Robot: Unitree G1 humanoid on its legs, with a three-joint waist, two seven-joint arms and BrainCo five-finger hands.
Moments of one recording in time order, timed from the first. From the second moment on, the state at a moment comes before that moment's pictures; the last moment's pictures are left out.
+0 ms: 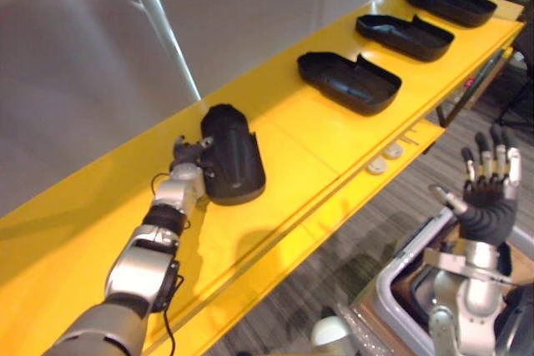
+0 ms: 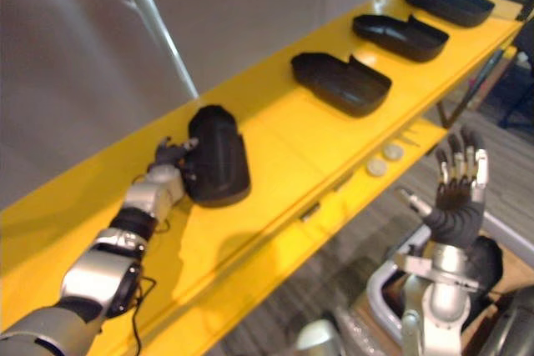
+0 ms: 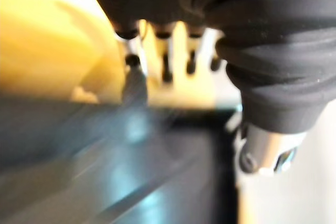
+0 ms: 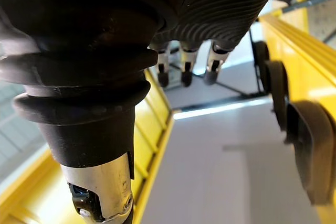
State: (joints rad) left arm -0.84 0.30 -0.11 0.83 -0.45 0.24 0.51; right arm 0.19 -0.20 -0.20 -0.28 0.35 -0.51 -0.04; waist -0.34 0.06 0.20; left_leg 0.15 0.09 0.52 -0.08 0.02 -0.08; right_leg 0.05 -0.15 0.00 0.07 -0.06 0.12
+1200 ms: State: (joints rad) left arm 0.05 0.18 0.34 -0.29 -0.07 -0.20 0.72; right arm -0.28 -0.12 0.25 0.03 0.35 -0.29 0.02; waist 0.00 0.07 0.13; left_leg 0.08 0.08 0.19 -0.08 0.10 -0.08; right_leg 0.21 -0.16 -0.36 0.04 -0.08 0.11
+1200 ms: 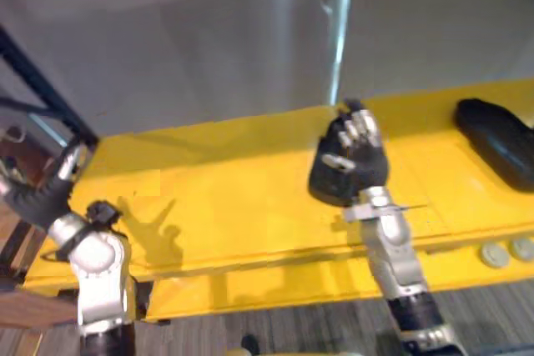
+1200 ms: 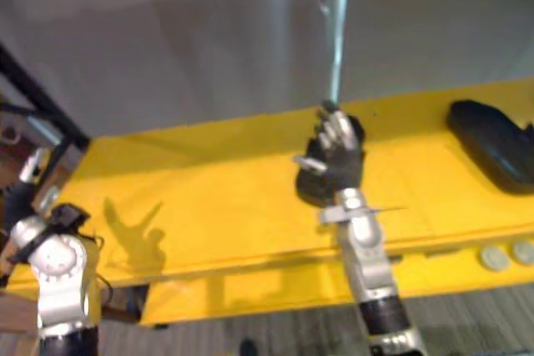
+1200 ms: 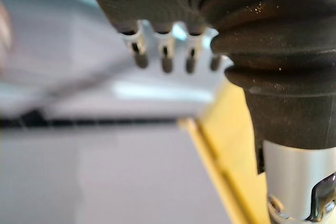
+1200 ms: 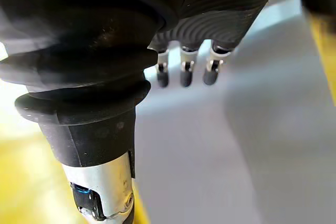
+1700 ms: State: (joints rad) left arm 0.20 0.02 0.28 -0.24 -0.08 -0.21 0.62; right arm -0.40 0.04 0.48 0.36 0.26 -0.14 -0.28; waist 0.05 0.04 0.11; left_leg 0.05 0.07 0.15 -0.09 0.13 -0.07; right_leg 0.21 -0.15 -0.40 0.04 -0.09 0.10
